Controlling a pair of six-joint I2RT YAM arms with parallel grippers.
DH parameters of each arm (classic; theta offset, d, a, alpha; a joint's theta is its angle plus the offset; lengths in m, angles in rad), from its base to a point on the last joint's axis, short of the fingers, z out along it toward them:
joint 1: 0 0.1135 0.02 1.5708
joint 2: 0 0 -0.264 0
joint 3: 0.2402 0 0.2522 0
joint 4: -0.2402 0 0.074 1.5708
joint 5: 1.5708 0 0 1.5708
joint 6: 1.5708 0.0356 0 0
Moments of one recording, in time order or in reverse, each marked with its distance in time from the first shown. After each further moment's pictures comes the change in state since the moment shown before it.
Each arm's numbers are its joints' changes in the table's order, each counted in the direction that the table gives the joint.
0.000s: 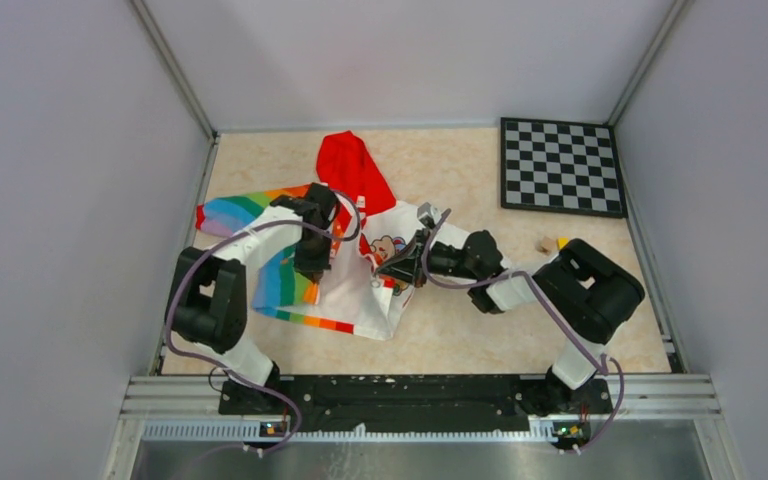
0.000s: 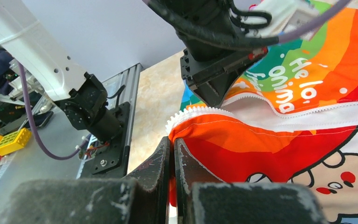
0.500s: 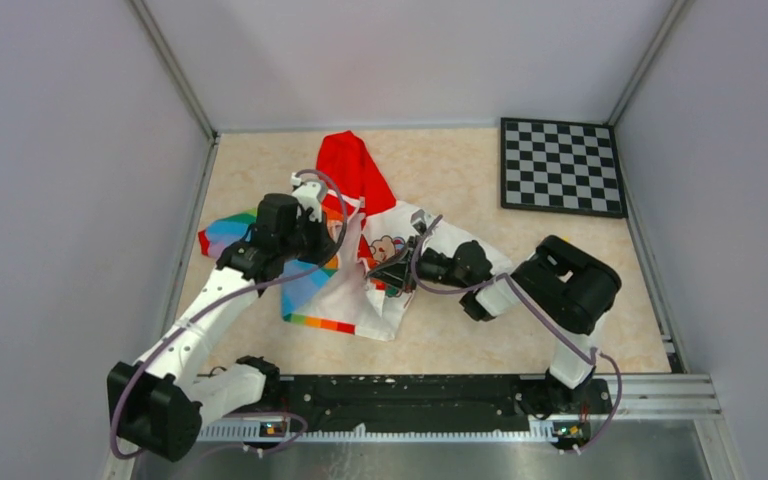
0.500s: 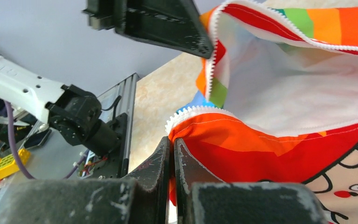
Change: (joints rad) left arm 0.003 0.561 -0.224 0.447 0.256 0.080; right arm 0.071 -0.093 0.003 0.108 0.129 0.060
